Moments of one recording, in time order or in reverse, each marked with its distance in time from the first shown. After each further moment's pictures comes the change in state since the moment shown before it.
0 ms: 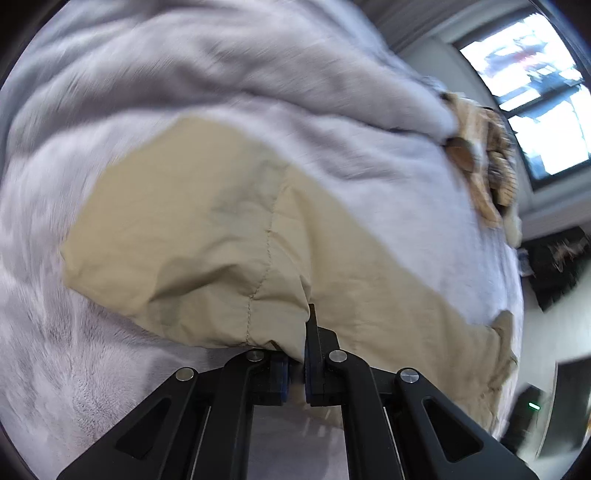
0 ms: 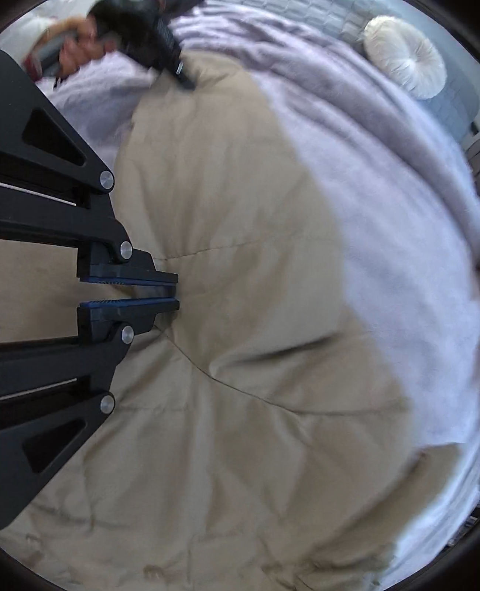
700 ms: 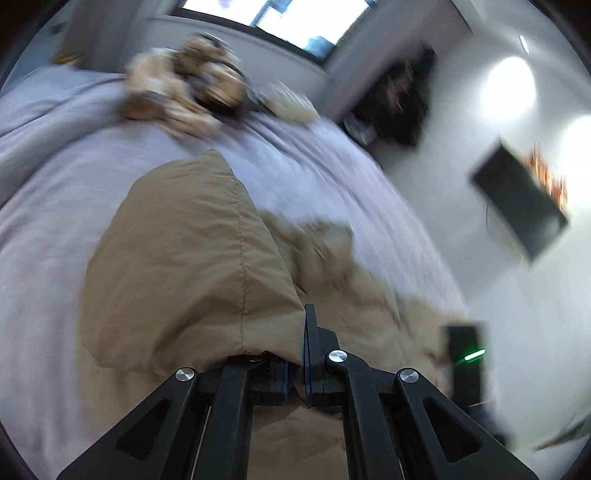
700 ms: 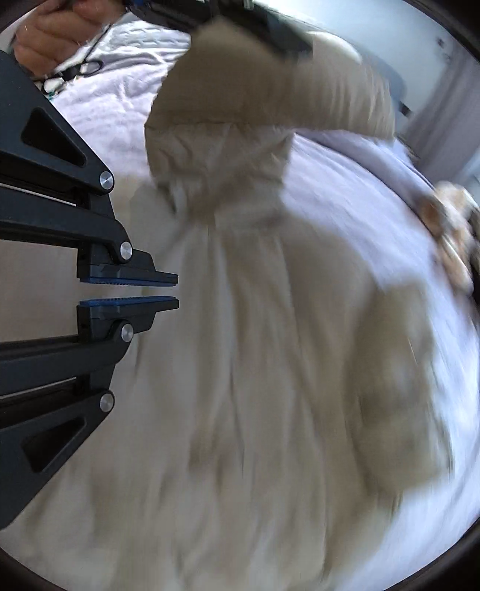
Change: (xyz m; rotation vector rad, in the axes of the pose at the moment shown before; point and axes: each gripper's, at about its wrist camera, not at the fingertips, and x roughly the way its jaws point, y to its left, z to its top) left arm 0.012 -0.377 -0.188 0.766 0.104 -0.364; right arm -0.110 -0.156 -0.043 0.199 -0.146 0.142
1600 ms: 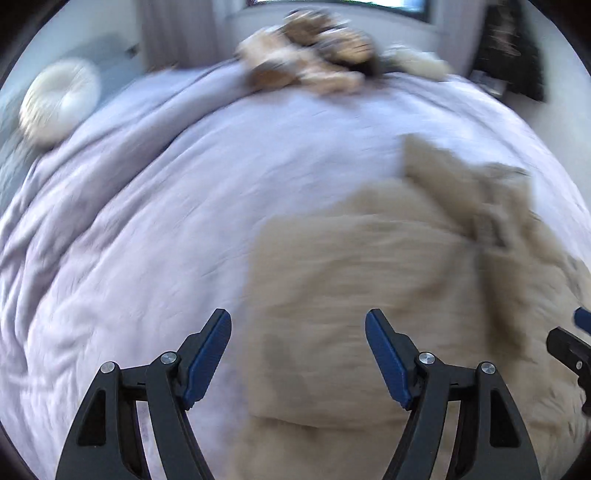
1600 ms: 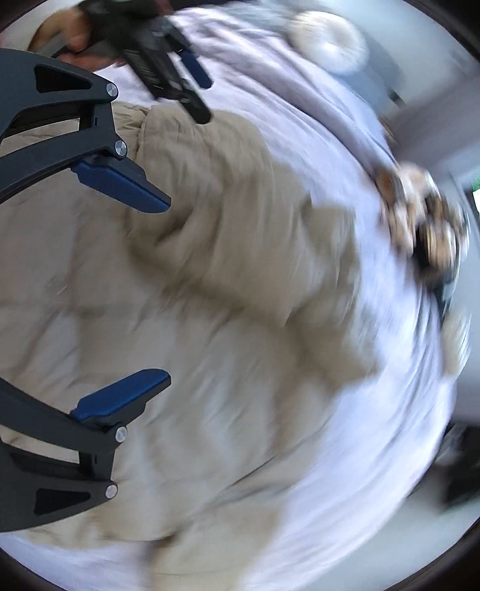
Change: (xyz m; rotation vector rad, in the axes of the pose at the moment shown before) left arm 0.004 0.102 -0.037 -0.074 0.097 0.659; right arm -0.049 -0.010 -0.003 -0.195 -0.183 -0.242
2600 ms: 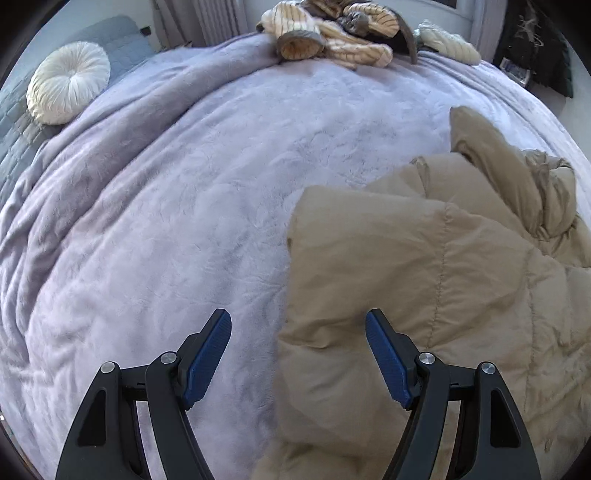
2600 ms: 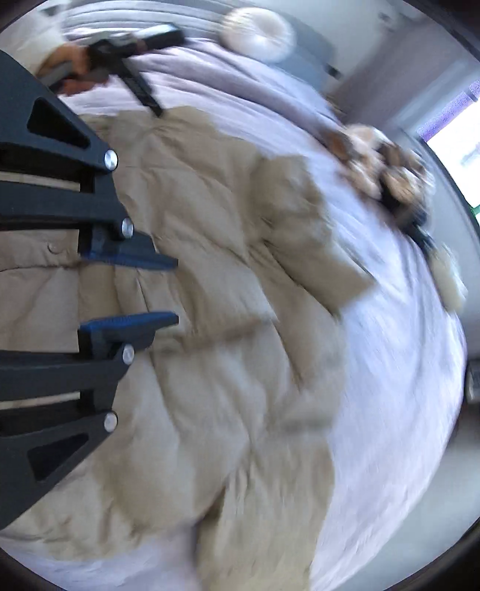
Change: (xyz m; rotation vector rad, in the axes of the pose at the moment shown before) left arm 0.050 0.004 0.002 -0.018 0.079 0.068; right arm -0.009 -0.104 -0.033 0.283 0.000 0.078
